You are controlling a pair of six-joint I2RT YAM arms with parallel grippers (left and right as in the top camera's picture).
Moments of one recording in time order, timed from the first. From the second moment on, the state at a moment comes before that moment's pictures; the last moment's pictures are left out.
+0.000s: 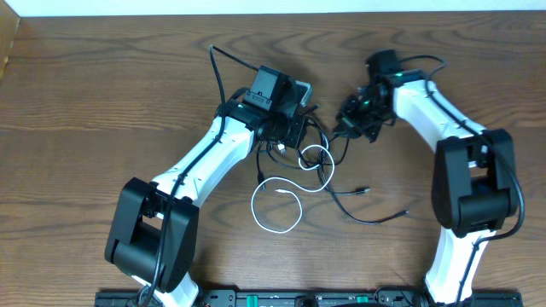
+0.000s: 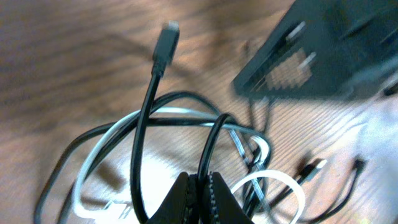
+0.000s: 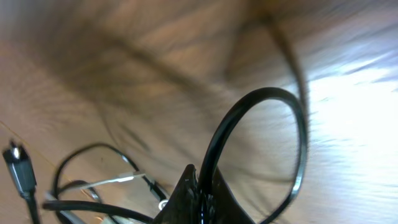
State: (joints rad) left arm -0.46 1.80 1.28 -0.54 0.38 -0.12; right arm 0.19 2.08 1.48 -0.82 -0.56 0.78
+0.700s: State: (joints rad) left arm -0.42 1.80 1.27 -0.62 0.33 -0.08; right arm -0.32 2.08 1.48 -0.93 -0.51 0.58
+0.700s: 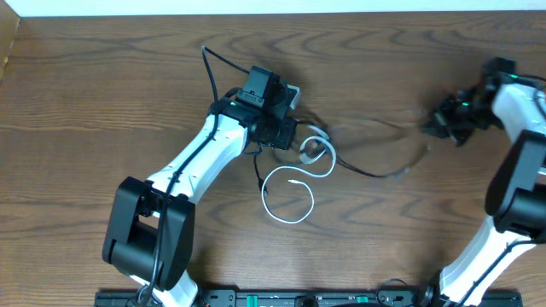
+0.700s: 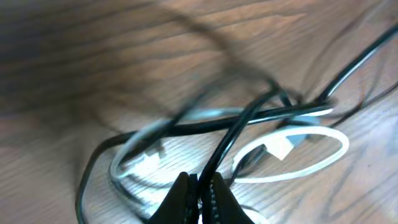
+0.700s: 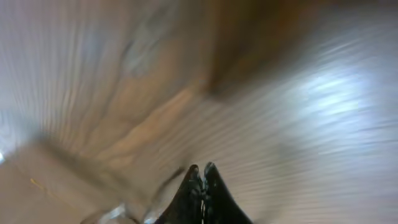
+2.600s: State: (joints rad) left arm -0.51 1.80 1.27 -0.54 0.44 -0.21; right arm 0.09 2.07 1.33 -0.48 -1.06 0.45
